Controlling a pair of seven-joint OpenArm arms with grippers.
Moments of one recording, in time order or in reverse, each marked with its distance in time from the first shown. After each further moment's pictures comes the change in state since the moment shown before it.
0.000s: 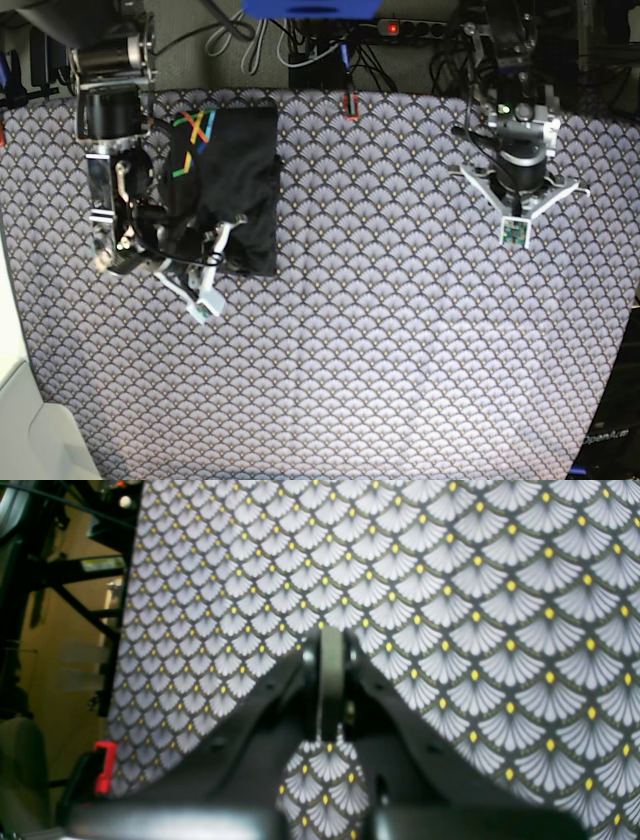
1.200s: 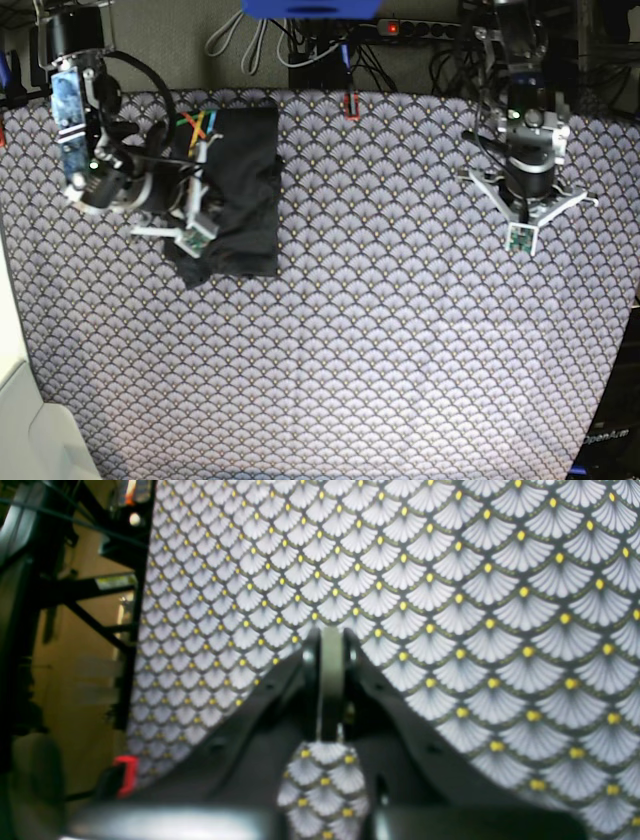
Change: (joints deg) left arm -1.3 -3.6 0.1 -0.4 -0.7 -0.4 0.1; right arm -18.9 10.7 -4.3 31.5 0.2 0.3 -2.9
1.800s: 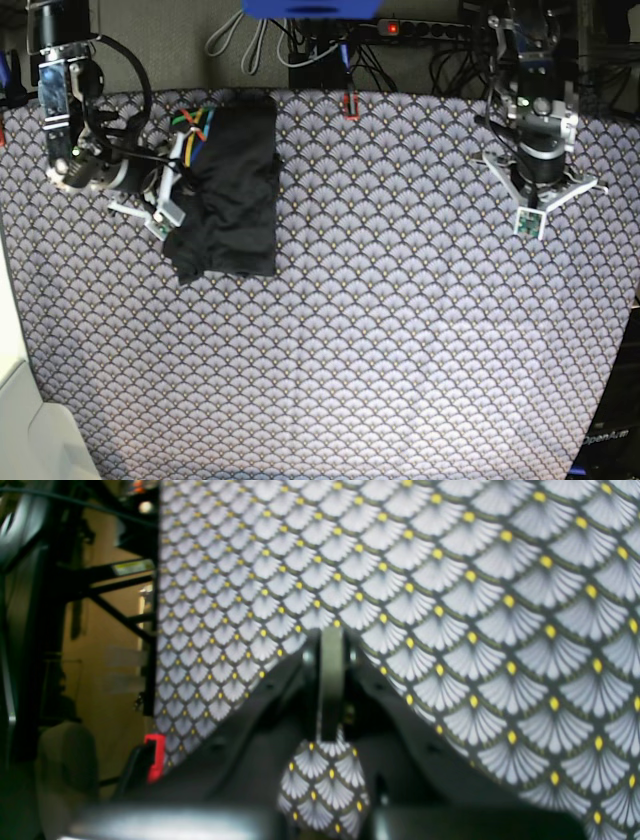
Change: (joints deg) left arm 3.1 -3.3 -0.1 0.0 0.1 0.2 0.0; right arm -4.9 2.4 4.7 -6.1 0.3 0.0 6.3
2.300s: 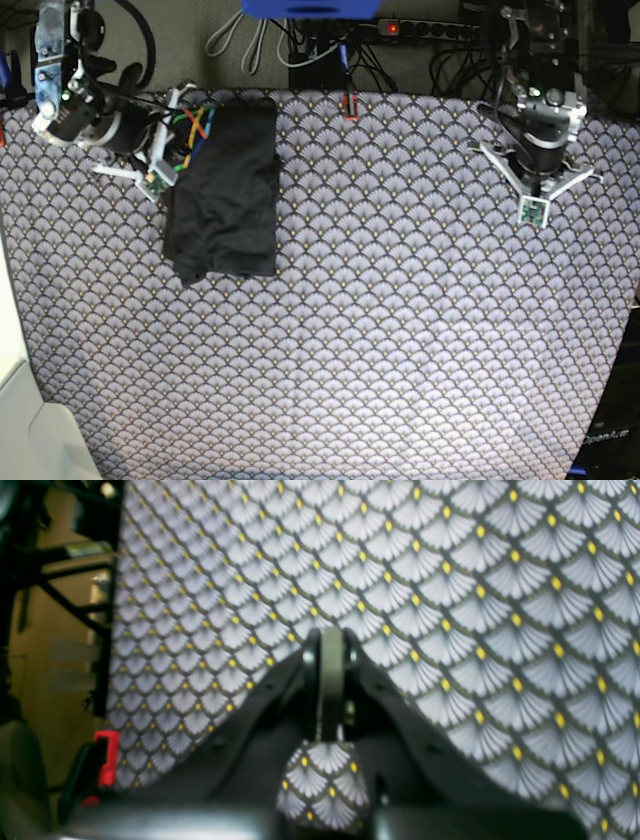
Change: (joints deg) left arm 2.8 -2.4 -0.1 0.1 -10.3 0.0 0.3; right arm -11.6 -4.9 7.5 16.3 -0.7 0.0 -7.2
